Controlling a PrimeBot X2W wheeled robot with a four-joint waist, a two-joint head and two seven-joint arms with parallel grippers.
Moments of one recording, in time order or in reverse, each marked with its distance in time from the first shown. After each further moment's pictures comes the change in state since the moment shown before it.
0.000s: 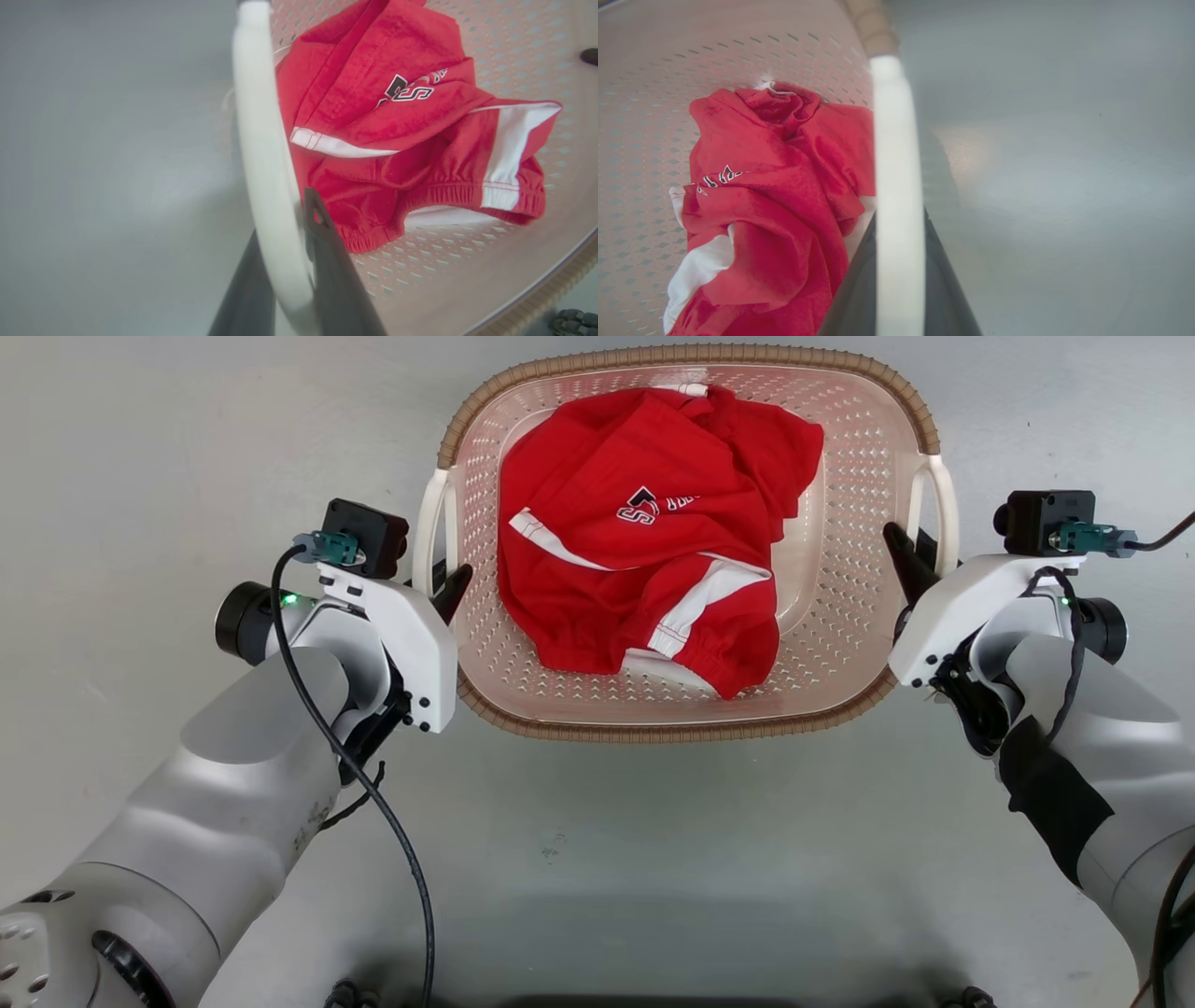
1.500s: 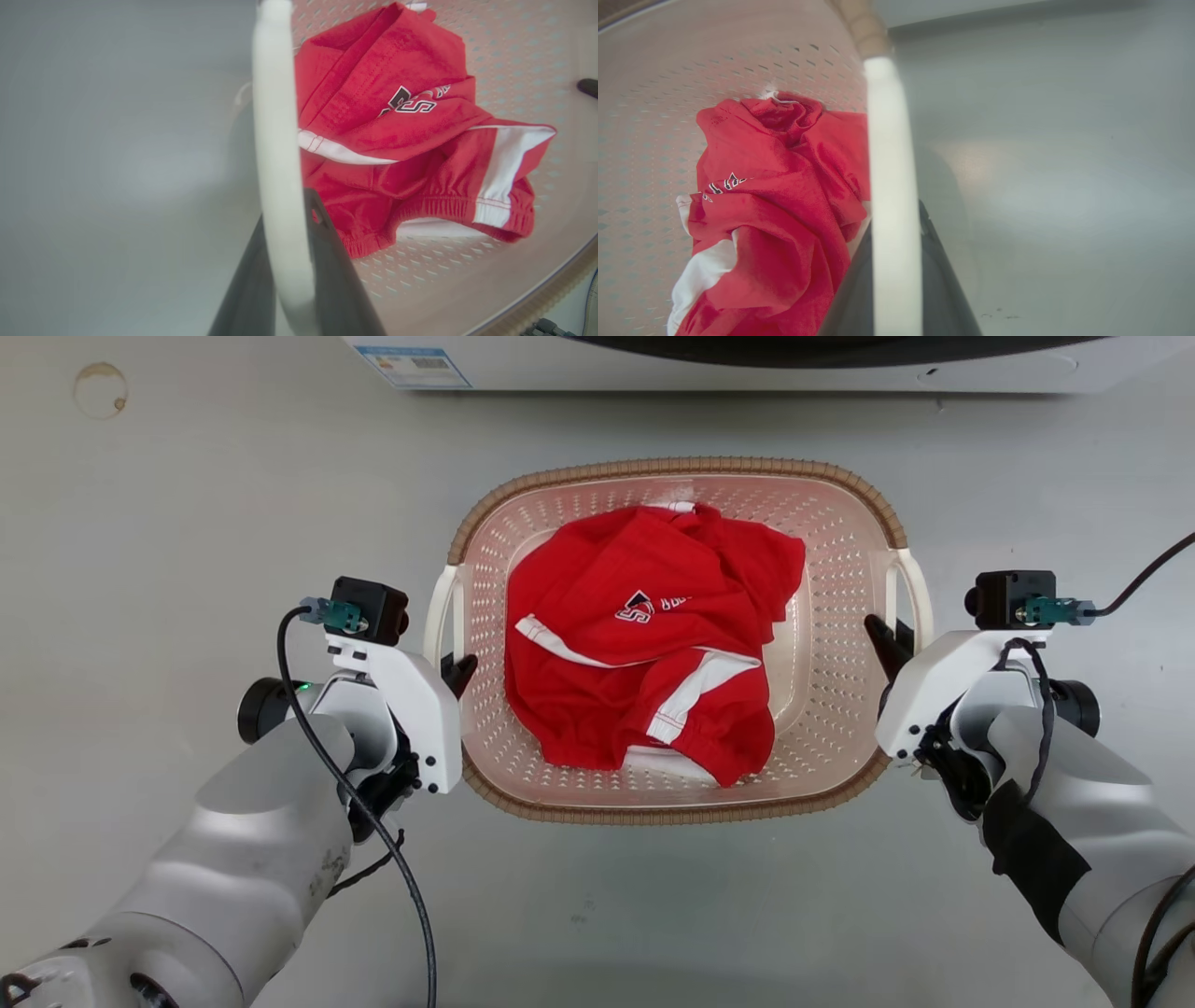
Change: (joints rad) left arm 0.097 -0.032 -0.001 0.061 -0.137 -0.011 0.092; right arm 0.104 0.022 0.001 0.016 0.026 0.000 0.066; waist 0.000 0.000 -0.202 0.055
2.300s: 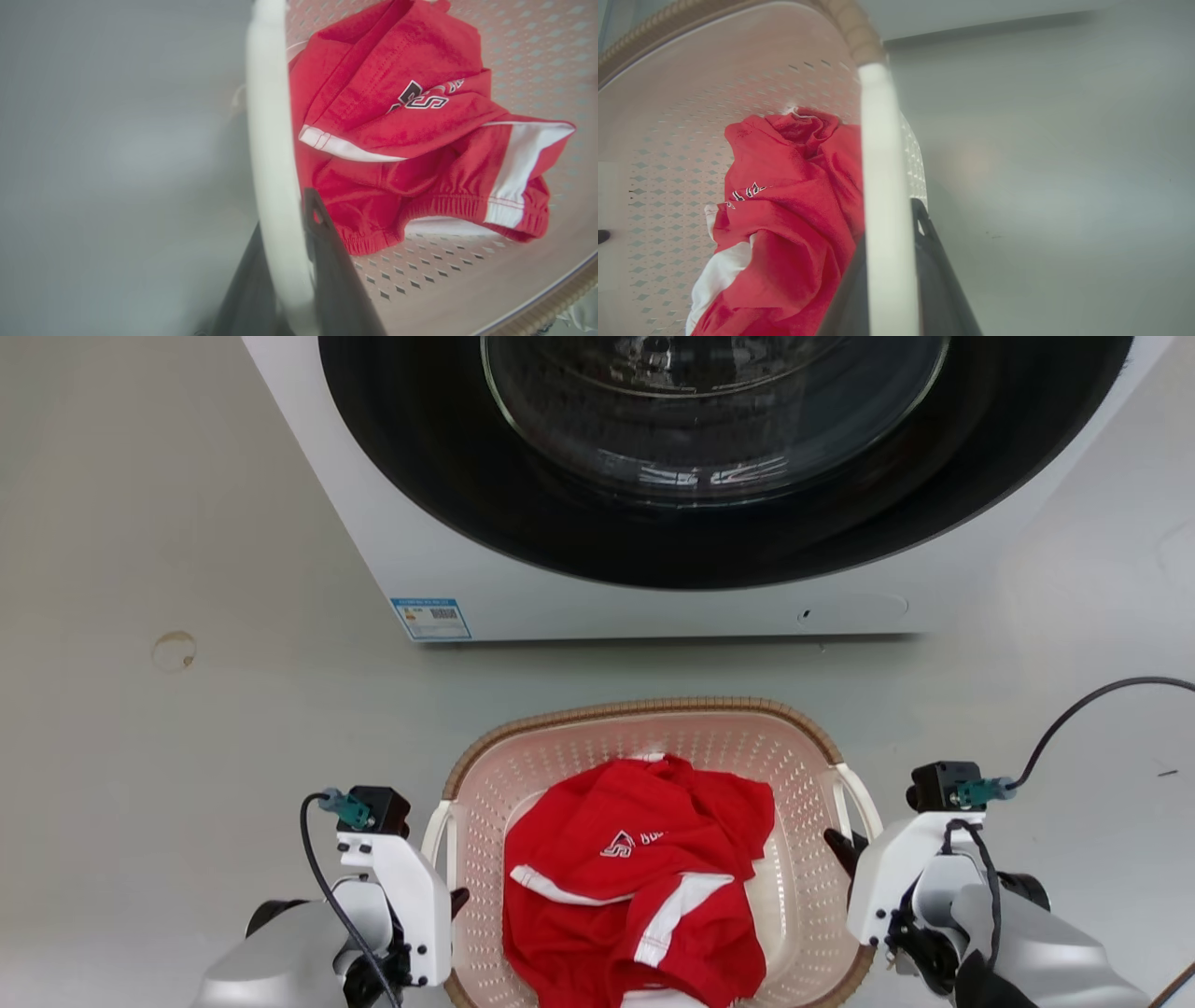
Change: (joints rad) left arm 0.304 0.011 0.001 0.015 -0.086 -0.002 0.183; right arm 0.297 0.020 0.001 -0.065 0.002 -0.001 0.115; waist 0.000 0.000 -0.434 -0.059
